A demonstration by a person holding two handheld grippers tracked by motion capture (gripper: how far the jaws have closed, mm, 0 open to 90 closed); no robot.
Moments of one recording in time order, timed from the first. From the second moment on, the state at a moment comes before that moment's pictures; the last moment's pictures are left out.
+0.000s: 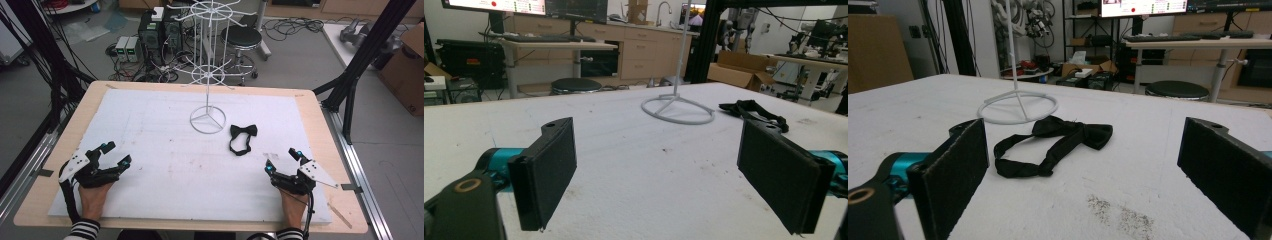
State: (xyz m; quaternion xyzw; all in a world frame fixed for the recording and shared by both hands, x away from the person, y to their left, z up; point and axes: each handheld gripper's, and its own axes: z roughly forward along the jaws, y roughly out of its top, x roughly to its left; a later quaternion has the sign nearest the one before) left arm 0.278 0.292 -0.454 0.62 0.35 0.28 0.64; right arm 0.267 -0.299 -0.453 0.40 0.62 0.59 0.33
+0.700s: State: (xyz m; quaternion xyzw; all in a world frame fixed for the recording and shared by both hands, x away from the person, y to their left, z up) left arm 0.278 0.292 -0.454 0.62 0.35 0.28 0.64; right arm 0.267 -0.298 -0.452 0.41 0.62 0.58 0.34
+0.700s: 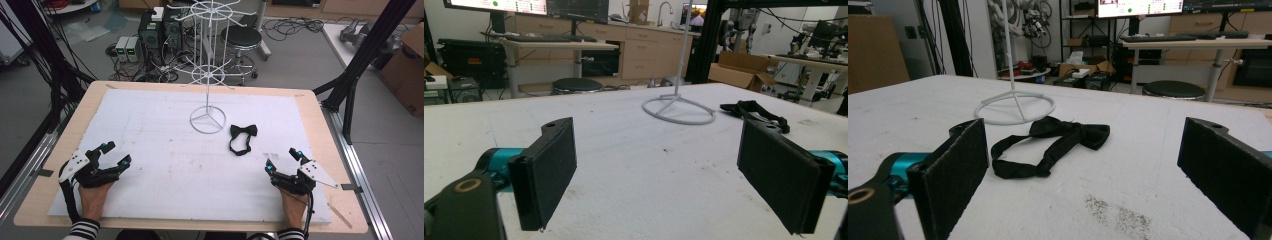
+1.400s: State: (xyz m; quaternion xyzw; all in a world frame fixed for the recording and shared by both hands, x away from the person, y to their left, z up) left arm 0.279 0.292 -0.454 0.62 0.35 0.28 0.64; right arm 0.285 -0.289 -0.428 0.43 0.64 0.55 0.32
